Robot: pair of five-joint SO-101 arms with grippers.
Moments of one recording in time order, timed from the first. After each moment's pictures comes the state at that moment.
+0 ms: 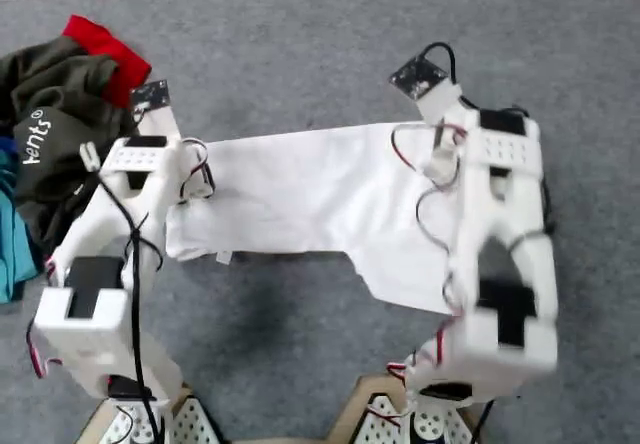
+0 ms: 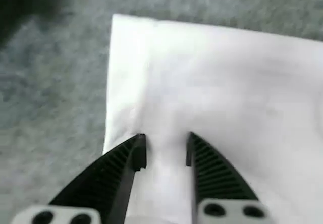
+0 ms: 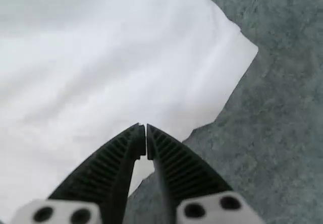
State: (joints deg) left arm -4.5 13.6 19.5 50.2 16.4; right arm 10.4 8.9 10.2 61.6 49.6
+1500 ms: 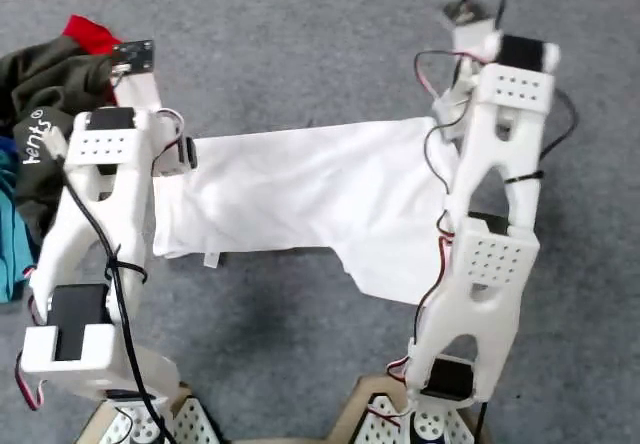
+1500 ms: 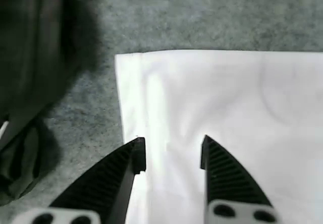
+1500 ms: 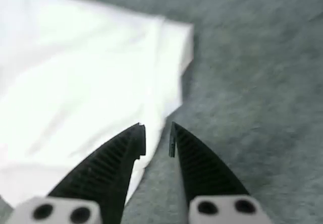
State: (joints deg) left arm -9.3 1.5 12.1 63.3 5.1; right arm 10.7 42.2 -49.0 98.4 26.7
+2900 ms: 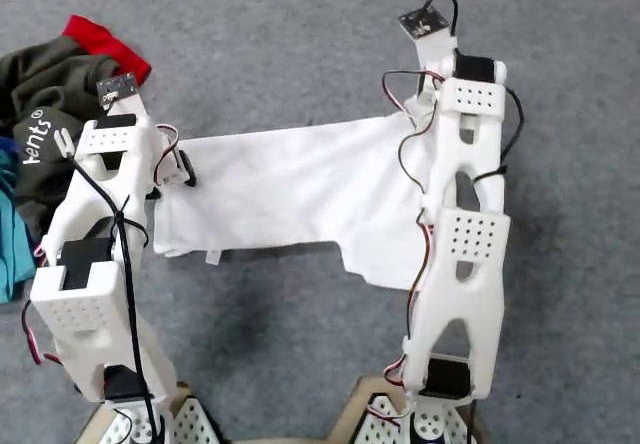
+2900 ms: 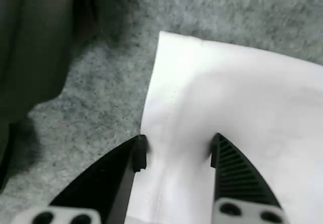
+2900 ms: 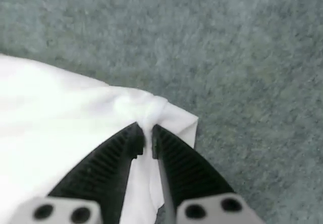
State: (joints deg) left arm -11.4 19.9 7.6 59.5 14.8; right arm 7.6 61.3 -65.2 82.0 31.0
